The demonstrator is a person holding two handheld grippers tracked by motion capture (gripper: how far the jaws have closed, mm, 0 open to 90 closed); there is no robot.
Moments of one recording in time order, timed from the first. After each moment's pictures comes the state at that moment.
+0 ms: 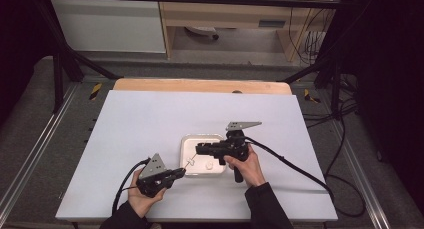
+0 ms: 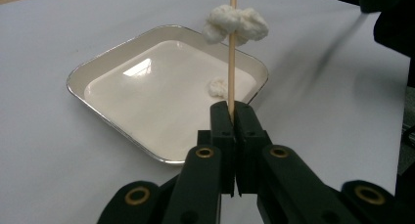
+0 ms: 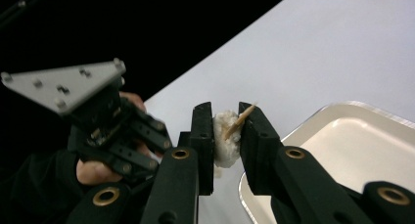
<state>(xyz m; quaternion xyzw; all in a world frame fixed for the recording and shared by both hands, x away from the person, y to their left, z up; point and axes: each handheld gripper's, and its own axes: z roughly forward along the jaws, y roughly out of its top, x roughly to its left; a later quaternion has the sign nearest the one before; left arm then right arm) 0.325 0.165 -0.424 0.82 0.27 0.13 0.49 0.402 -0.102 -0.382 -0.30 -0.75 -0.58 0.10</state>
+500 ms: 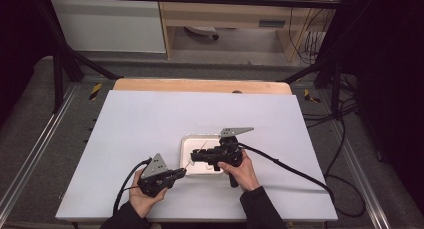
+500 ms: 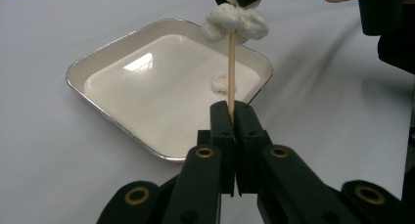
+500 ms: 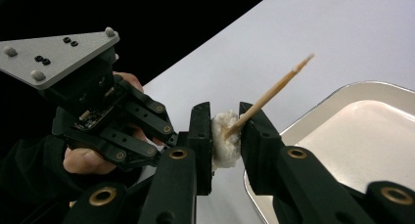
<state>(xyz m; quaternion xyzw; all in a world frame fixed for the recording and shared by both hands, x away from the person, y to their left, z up) 0.326 0.164 -0.427 0.82 0.28 0.13 0.48 0.397 -0.089 -0.398 -0.30 -0.76 -0.57 0.10</state>
